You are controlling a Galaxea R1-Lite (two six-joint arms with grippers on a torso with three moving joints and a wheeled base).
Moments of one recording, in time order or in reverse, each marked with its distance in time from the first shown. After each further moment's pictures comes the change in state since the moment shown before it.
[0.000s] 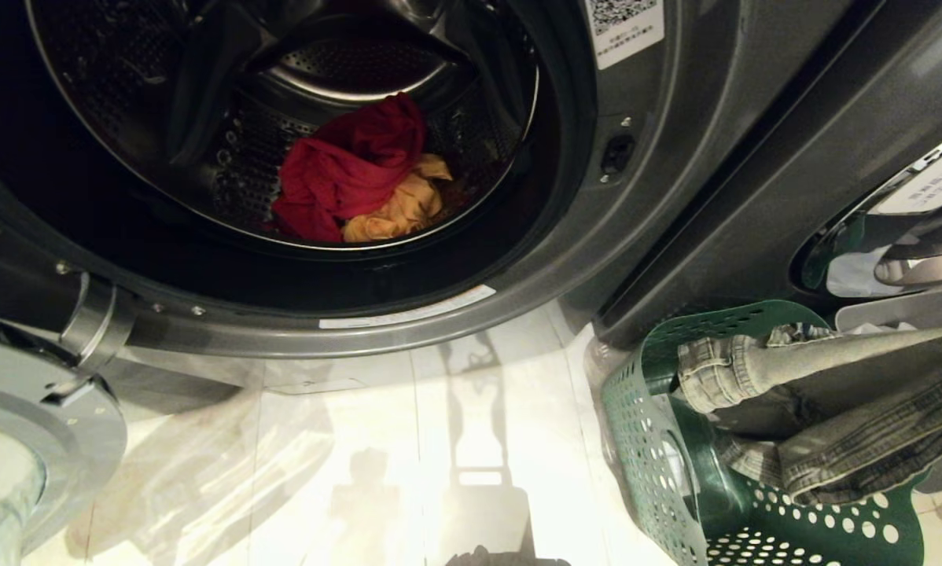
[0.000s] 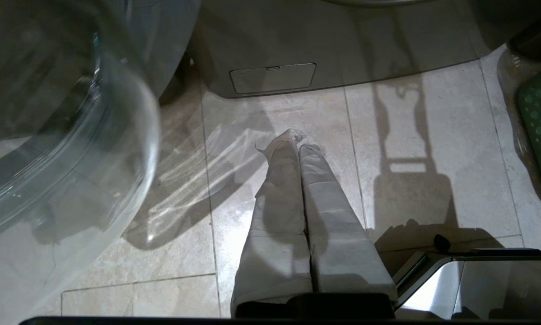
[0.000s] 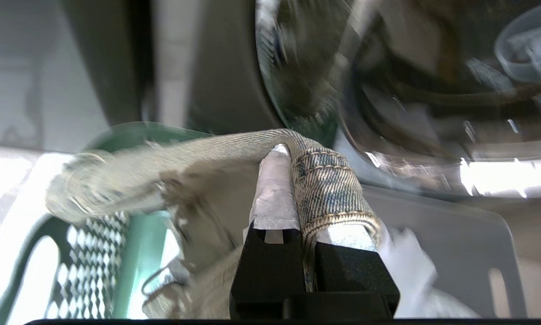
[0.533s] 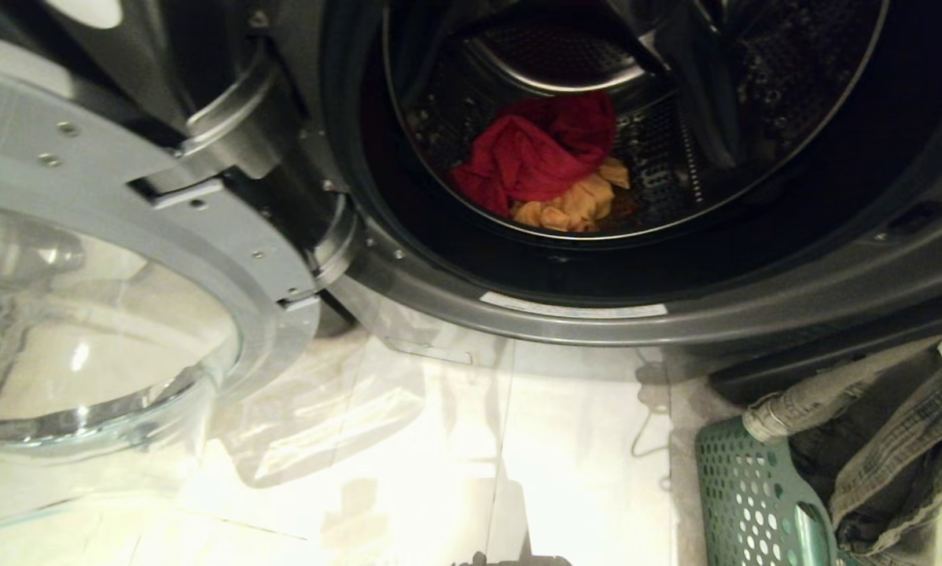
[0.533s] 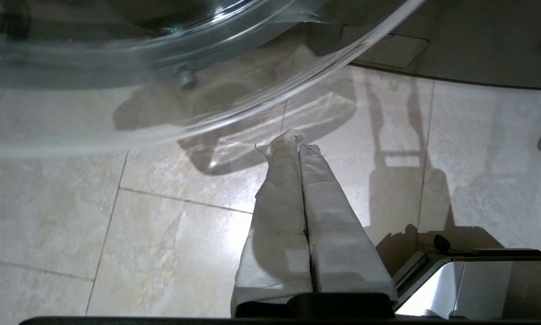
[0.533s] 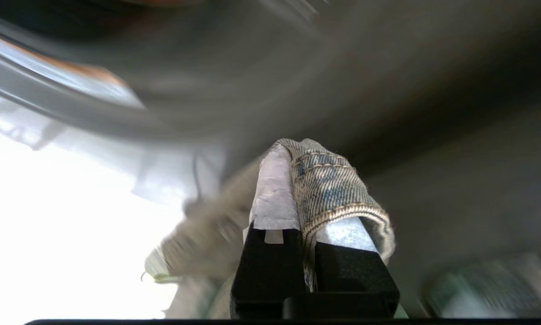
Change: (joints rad) left arm 0.000 0.000 0.000 0.000 0.000 0.000; right arm 0.003 -0.002 0.008 0.002 0.007 -0.006
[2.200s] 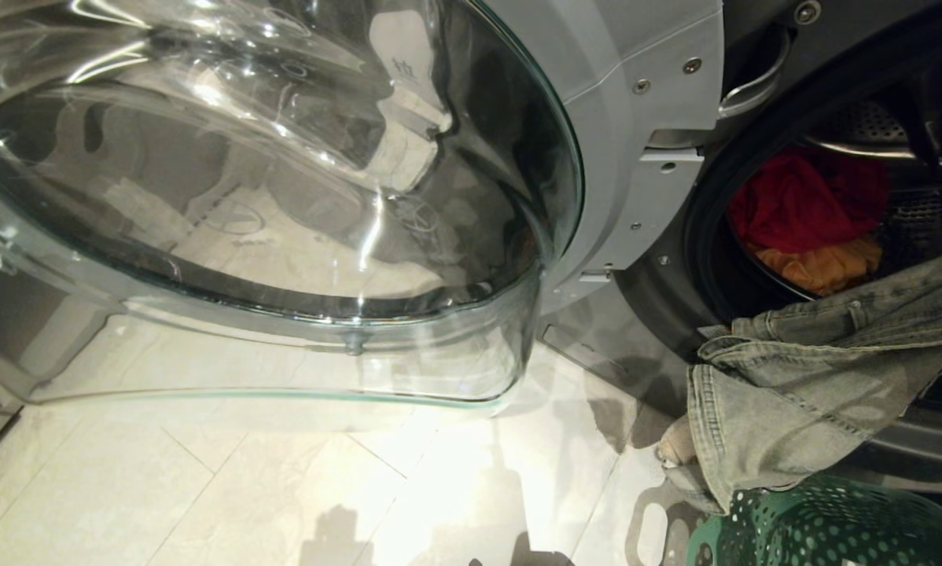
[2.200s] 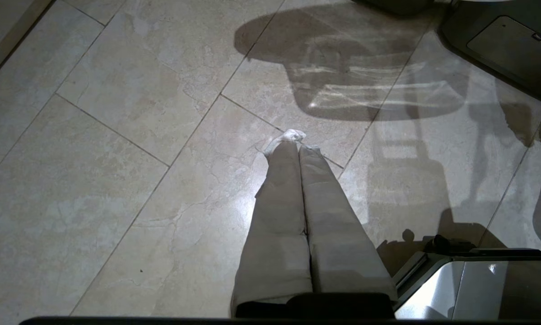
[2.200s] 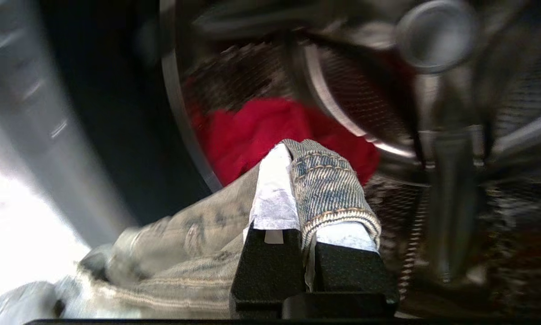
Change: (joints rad) left arm 0.000 0.000 0.000 0.000 0.000 0.000; right arm 0.023 0.085 -0.140 -0.169 -0.082 0.028
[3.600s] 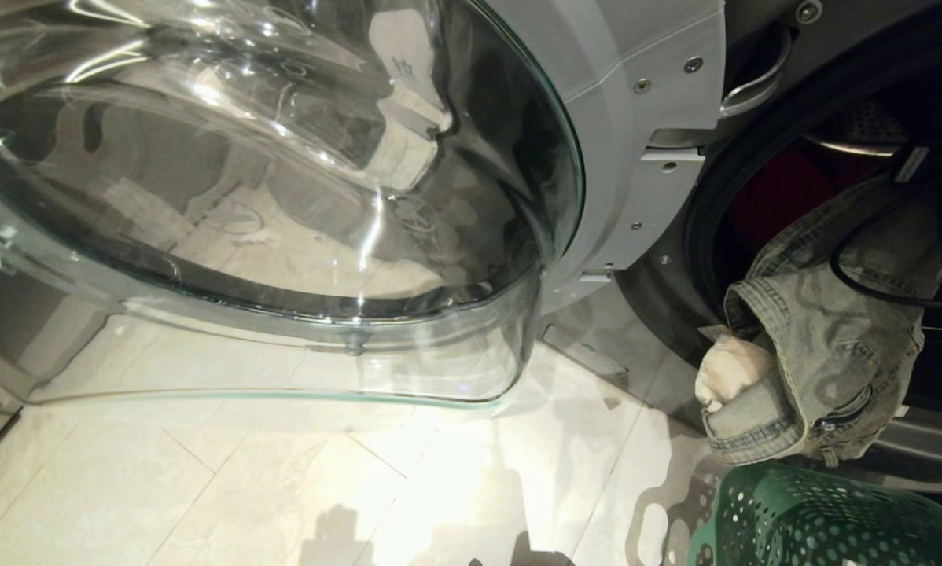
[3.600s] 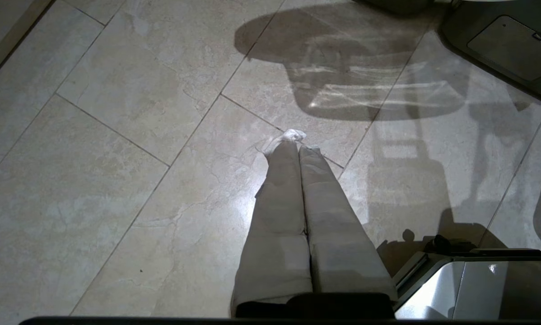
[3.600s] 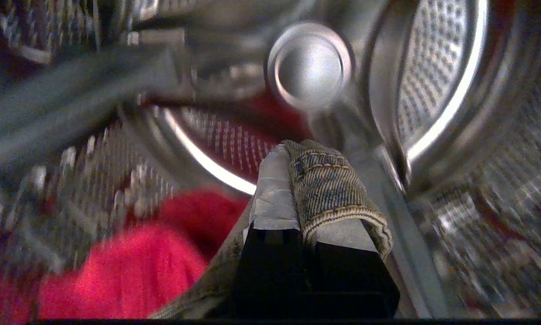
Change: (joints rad) left arm 0.000 0.000 0.000 0.000 0.000 0.000; right arm -0.011 0.601 -0.702 -0.169 -0.411 0.037
